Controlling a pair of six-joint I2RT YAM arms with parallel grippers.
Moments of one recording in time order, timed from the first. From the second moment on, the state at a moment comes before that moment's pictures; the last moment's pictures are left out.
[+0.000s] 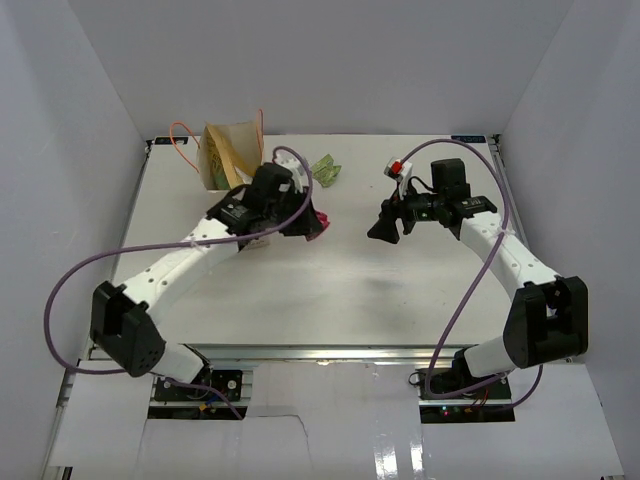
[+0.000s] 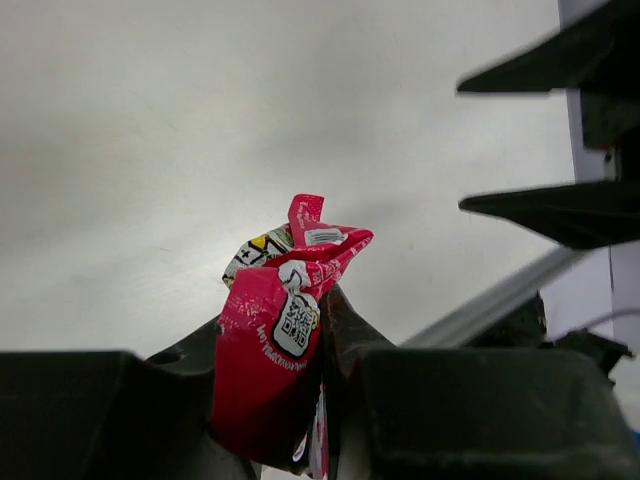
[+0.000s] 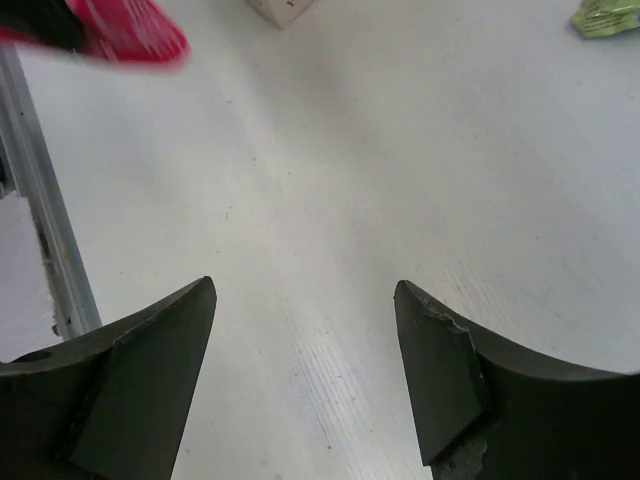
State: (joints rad) left arm -0.66 1.47 1.26 -0.48 0.17 -0.58; right arm 0.27 1.45 1.11 -0.40 -0.85 -0.33
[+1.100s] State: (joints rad) left arm -0.20 1.85 2.15 -0.91 -0.03 -0.36; right arm 0.26 1.55 1.24 -0.30 -0.64 -0.35
